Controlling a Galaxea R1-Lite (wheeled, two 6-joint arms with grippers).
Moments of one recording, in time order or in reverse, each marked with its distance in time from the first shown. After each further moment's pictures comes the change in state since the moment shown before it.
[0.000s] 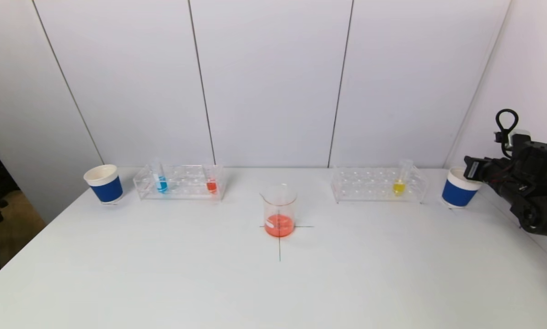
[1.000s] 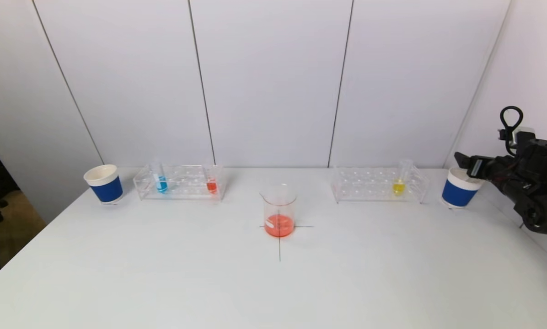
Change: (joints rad) left arm 0.000 0.000 0.000 0.000 0.000 0.000; right arm -0.004 -0.020 0.004 0.001 0.000 0.000
